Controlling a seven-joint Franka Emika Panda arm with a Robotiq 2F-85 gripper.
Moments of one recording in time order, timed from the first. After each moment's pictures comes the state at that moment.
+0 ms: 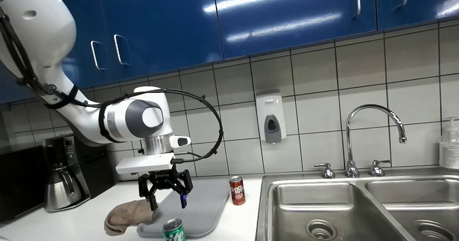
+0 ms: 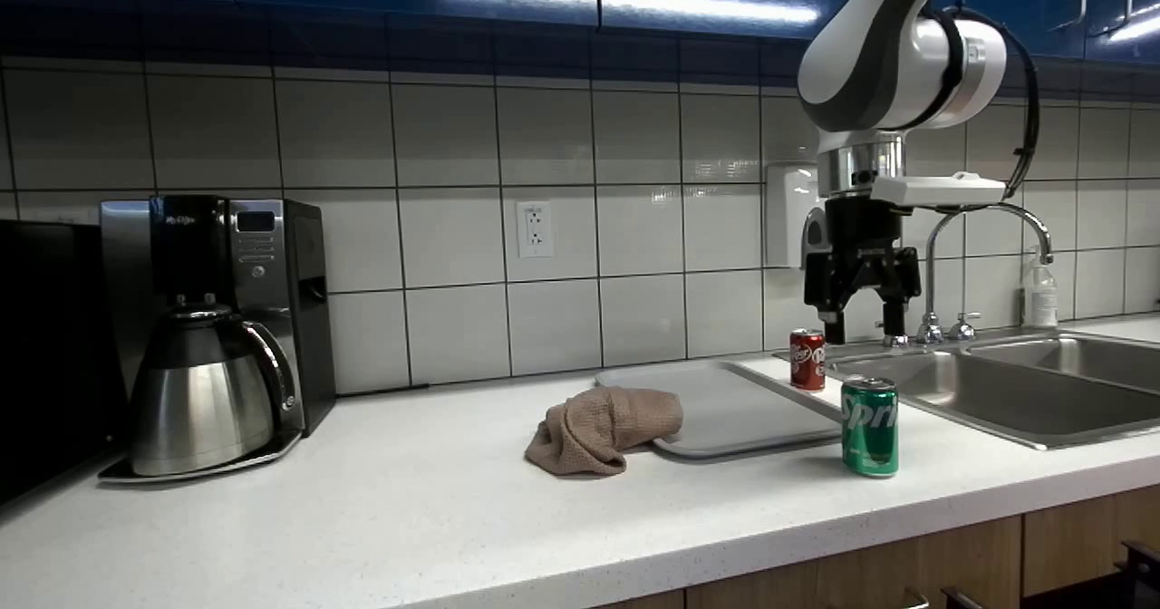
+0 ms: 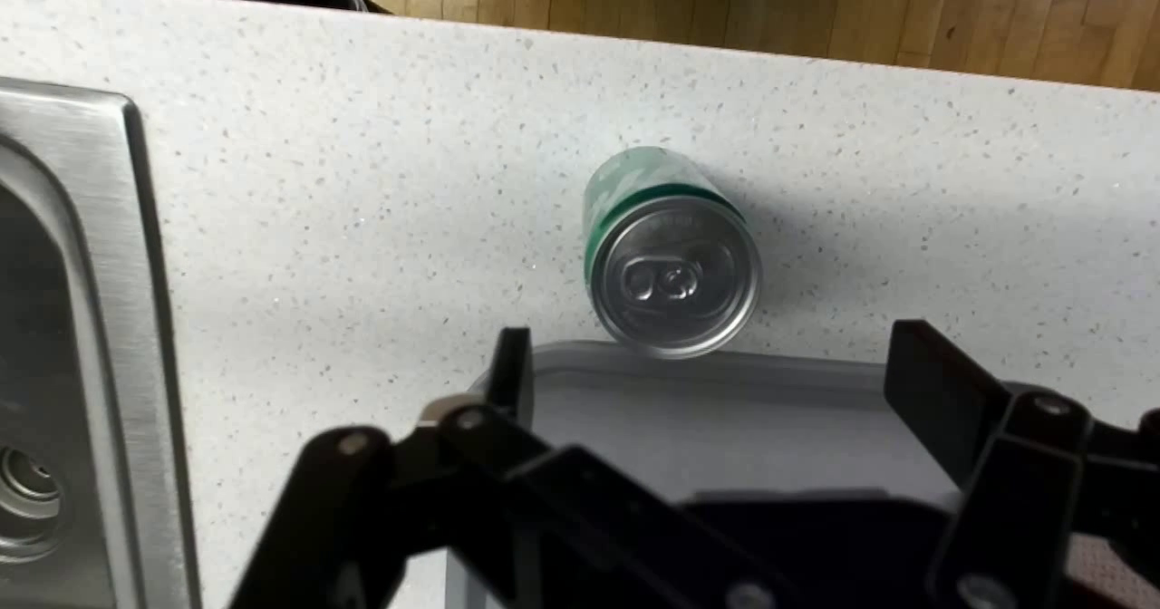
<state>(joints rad) 0.03 -0.28 -0.05 -2.67 -0.04 2.37 -0.16</state>
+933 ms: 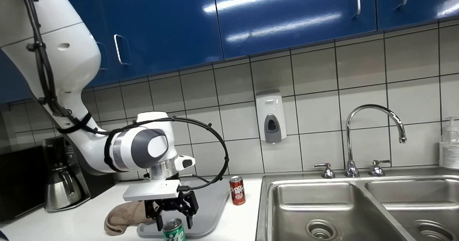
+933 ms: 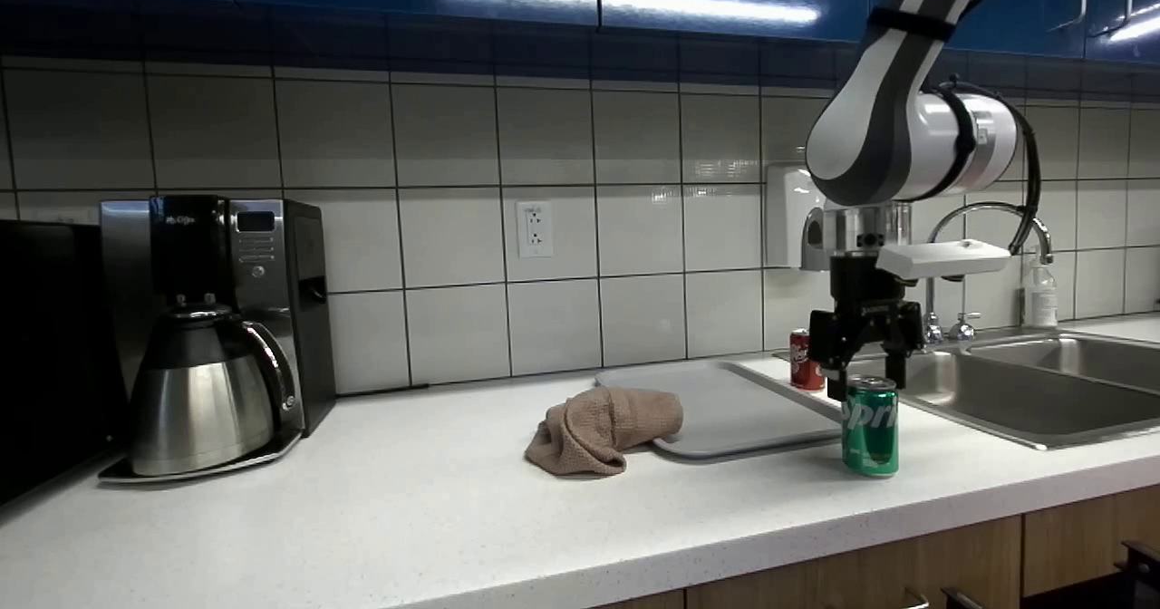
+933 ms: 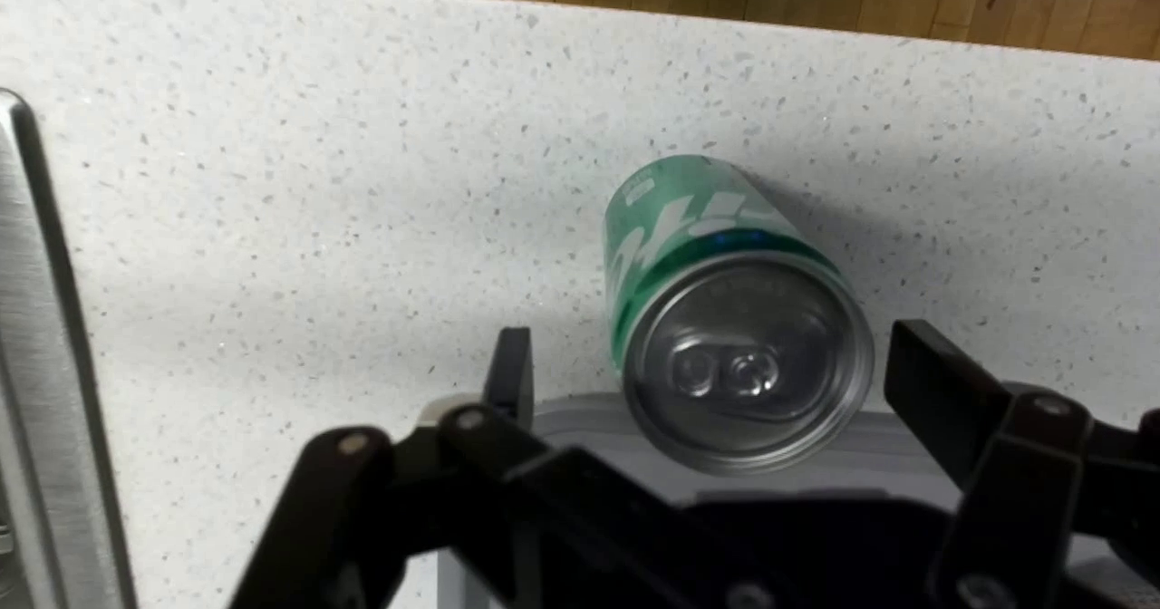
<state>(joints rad) 0.02 -0.12 -0.05 -2.73 -0.05 2.63 -0.16</state>
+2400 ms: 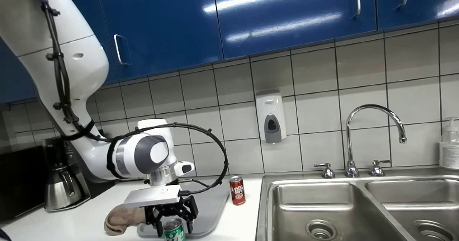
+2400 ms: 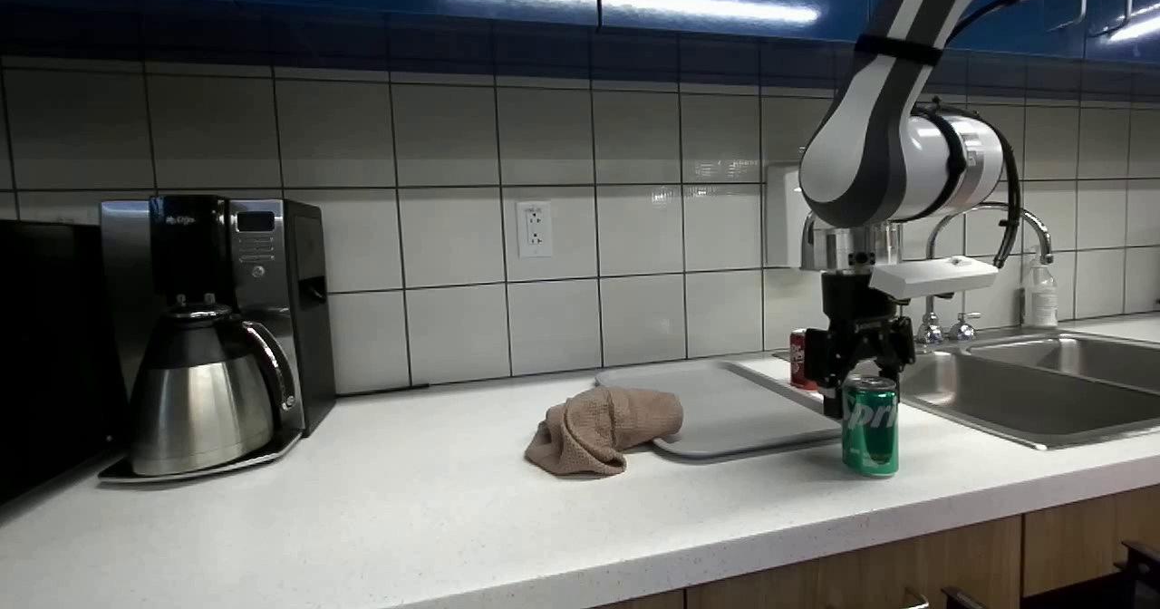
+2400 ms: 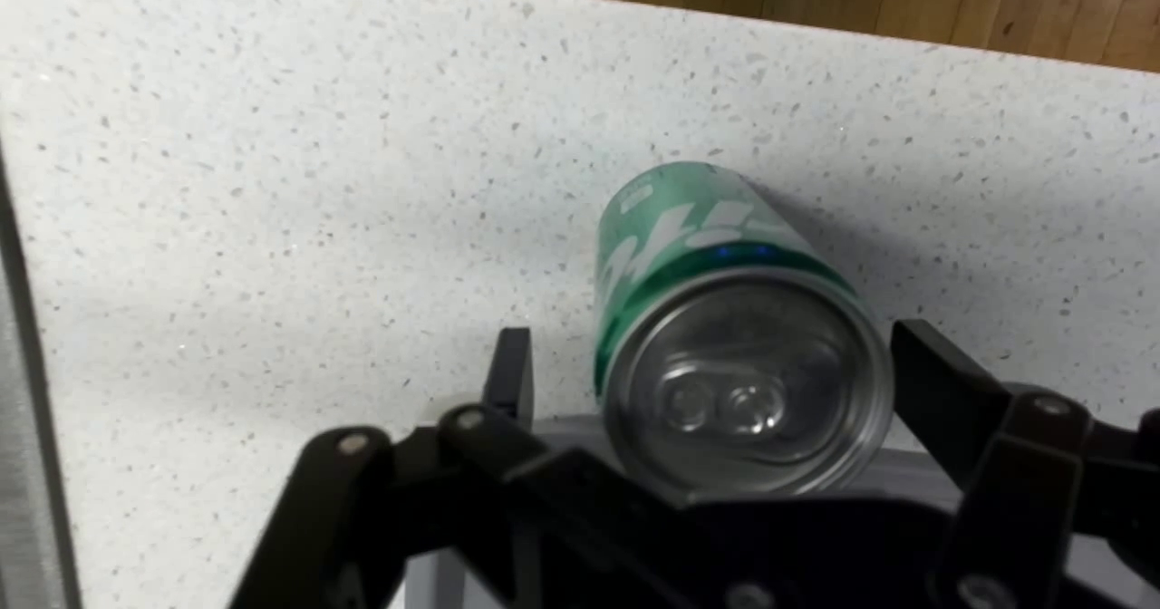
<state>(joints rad) 0.02 -0.05 -0.04 -2.72 -0.09 2.67 -0.14</state>
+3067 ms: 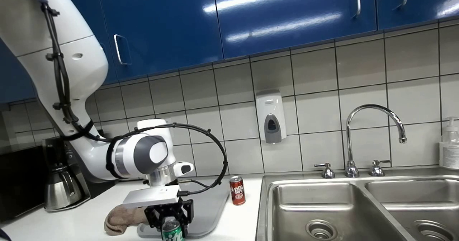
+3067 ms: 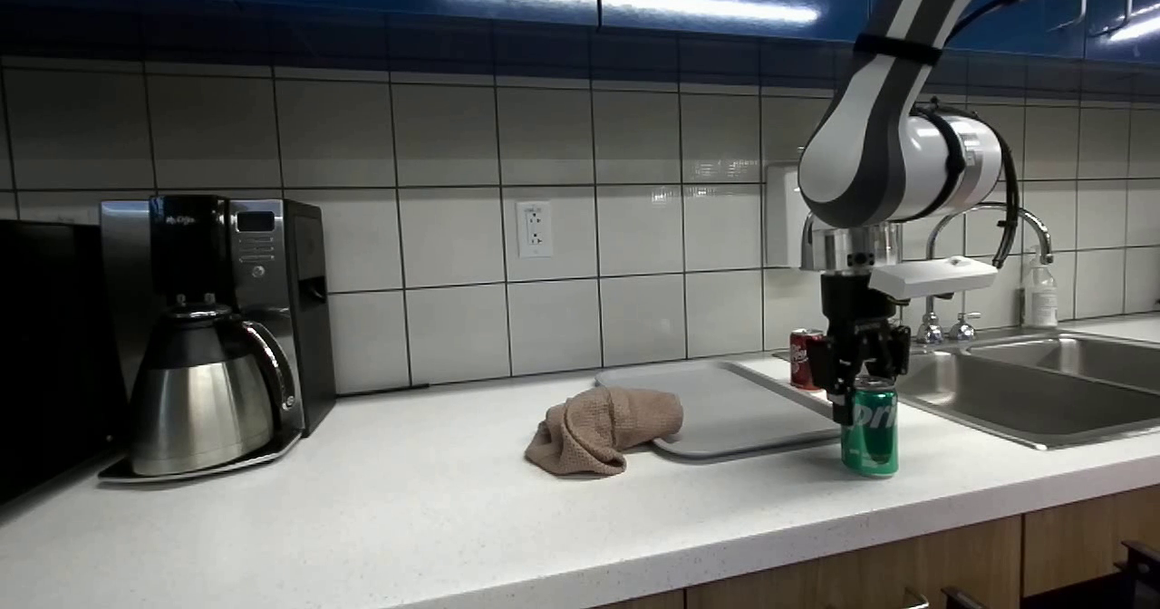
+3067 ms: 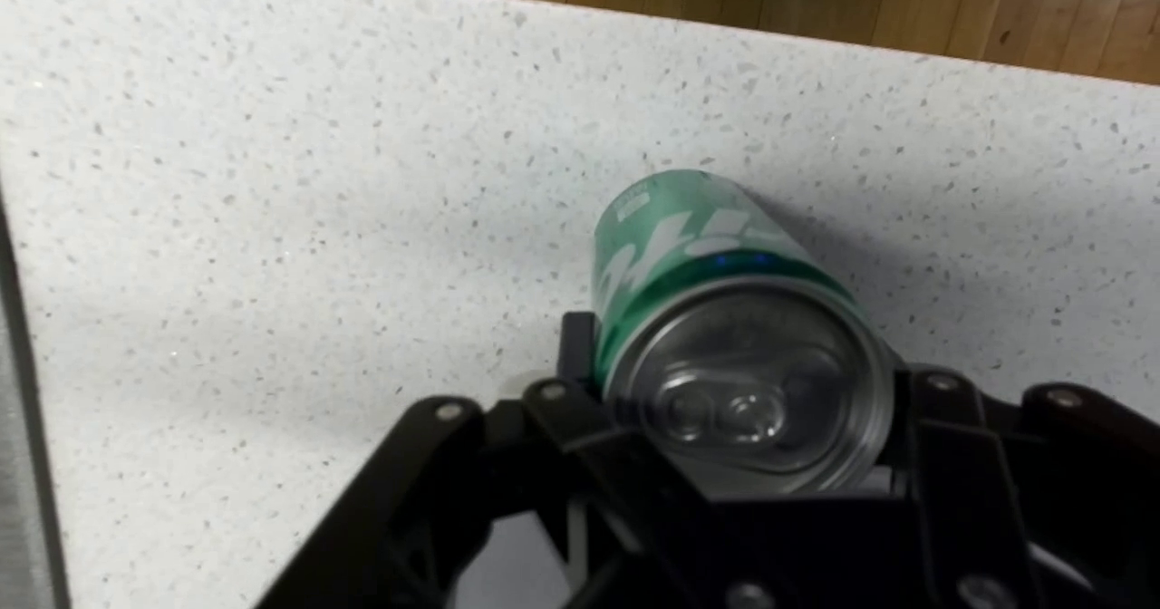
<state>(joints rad) 0.02 -0.05 -0.03 -2.72 -0.09 2.66 -0.14</state>
